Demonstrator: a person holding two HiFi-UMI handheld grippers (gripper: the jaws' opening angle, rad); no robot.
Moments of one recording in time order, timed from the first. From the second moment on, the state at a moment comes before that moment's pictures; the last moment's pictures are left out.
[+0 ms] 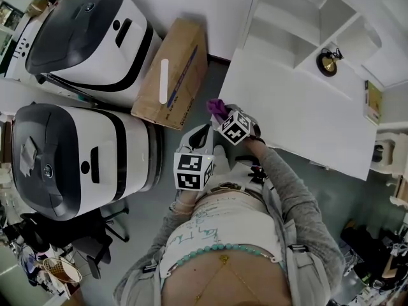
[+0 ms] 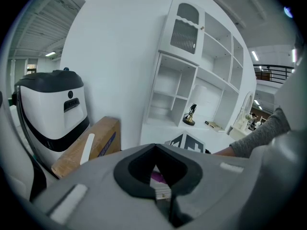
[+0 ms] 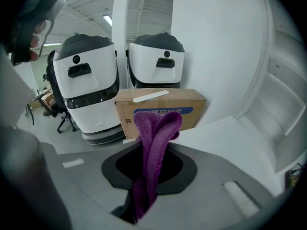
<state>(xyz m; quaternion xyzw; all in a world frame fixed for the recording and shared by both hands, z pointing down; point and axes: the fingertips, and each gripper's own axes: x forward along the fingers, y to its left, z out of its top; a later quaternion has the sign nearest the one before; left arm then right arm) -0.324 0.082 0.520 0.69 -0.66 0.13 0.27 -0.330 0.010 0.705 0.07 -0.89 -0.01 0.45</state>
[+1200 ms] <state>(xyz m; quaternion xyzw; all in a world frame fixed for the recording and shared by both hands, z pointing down) -0.273 0.040 0.525 0.72 -0.62 0.16 0.27 -0.299 0.018 0.704 0.02 -0.91 -0.02 0.42</state>
